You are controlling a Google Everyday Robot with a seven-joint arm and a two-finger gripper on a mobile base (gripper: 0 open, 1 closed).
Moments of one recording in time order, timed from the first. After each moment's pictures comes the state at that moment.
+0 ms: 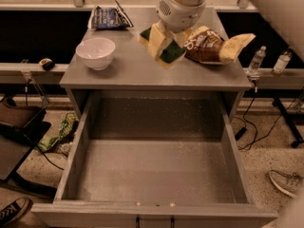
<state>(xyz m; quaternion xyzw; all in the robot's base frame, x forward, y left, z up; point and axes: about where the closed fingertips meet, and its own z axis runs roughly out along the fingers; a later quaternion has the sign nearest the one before) 0.606 -0.045 0.954 -0.30 0.94 0.06 0.16</state>
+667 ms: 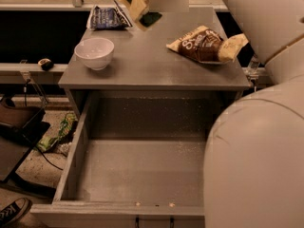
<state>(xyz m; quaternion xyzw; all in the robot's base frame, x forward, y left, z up) 0.732 0.010 0.997 -0.33 0.88 0.10 0.31</state>
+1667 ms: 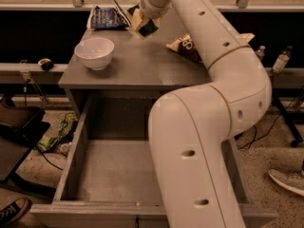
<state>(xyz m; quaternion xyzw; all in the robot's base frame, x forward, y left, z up) 0.853 0.014 0.911 -0.26 0.91 0.09 0.32</state>
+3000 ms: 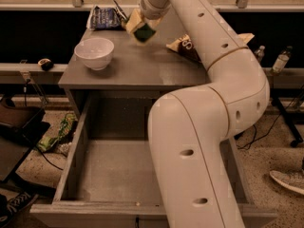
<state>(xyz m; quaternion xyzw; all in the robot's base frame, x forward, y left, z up) 0.857 0.014 0.908 -0.25 0.91 0.09 0.32</state>
